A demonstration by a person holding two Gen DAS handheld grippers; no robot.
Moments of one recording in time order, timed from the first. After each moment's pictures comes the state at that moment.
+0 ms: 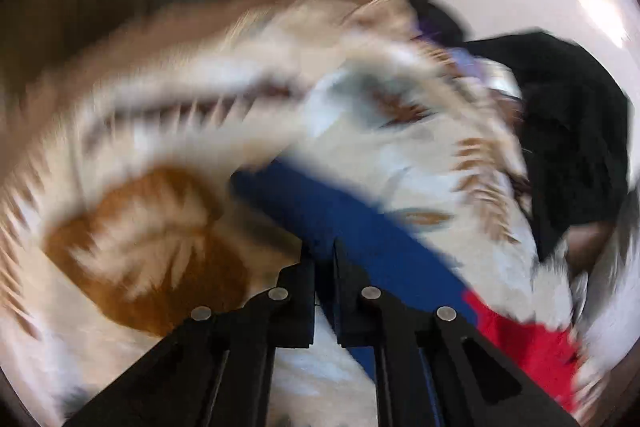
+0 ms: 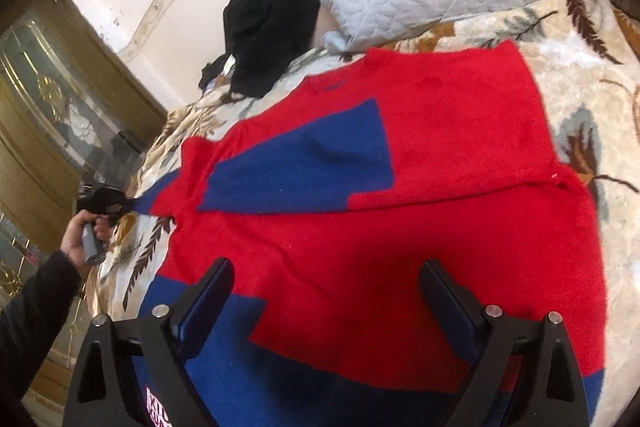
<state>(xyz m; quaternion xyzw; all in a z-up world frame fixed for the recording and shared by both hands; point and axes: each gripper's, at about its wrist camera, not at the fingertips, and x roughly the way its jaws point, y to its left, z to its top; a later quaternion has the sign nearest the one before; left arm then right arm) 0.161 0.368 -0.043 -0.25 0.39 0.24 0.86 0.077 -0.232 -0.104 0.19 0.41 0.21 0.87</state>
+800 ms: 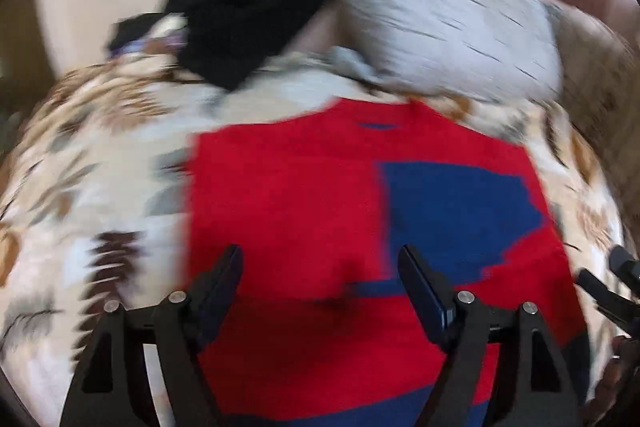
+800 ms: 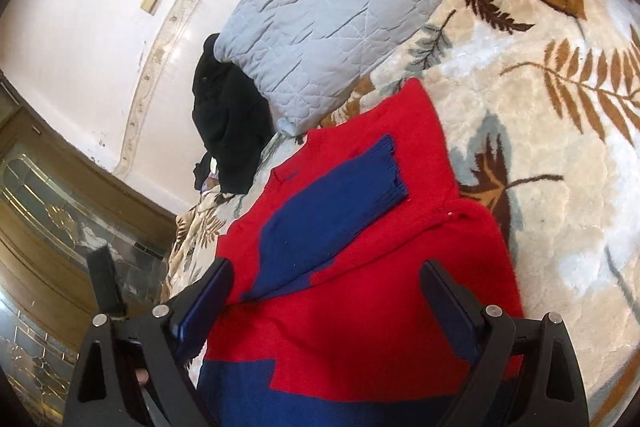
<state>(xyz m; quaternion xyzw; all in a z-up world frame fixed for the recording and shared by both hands) 0.145 0.052 -0.062 -0.01 0.42 -0.02 0.91 0.076 -0.309 -0.093 0.35 0.36 0.16 0.85</state>
